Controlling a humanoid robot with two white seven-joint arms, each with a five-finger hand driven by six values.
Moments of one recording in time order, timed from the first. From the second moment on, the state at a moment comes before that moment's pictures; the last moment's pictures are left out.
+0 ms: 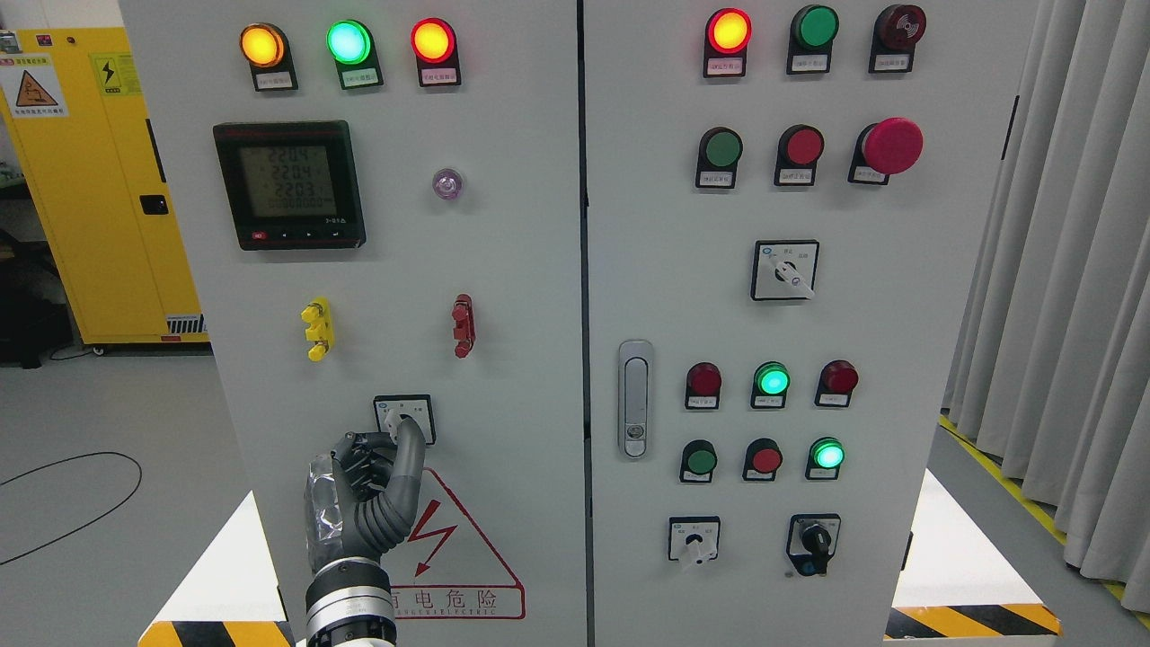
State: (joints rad) left arm -0.42 -0.13 -0.11 -1.86 -0.17 0.54 0.43; right arm 0.05 0.13 -0.10 -0.15 0.10 0.05 0.00
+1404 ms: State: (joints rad) left arm -0.42 -0.13 -0.11 -1.86 -0.17 0.53 0.43; right arm 0.05 0.13 -0.10 -0.15 0.10 0.05 0.00
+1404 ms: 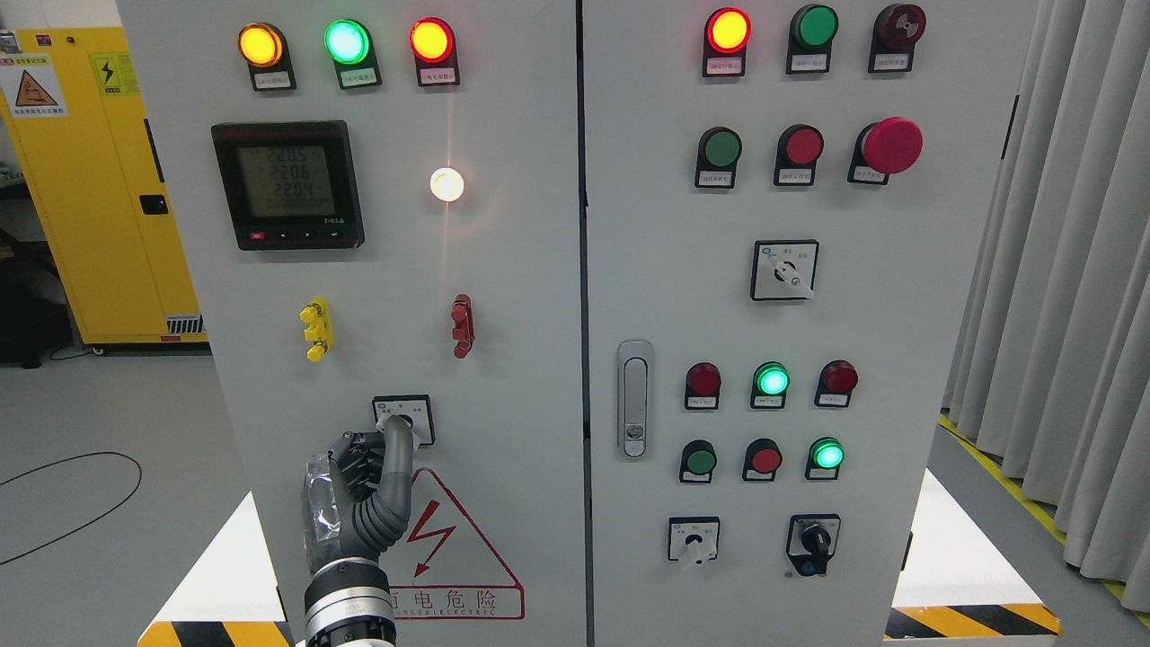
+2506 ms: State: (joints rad) left arm -0.41 -0.14 -0.11 -1.85 -0.15 0.52 0.43; right arm 0.05 0.13 -0.10 -0.15 0.10 0.05 0.00
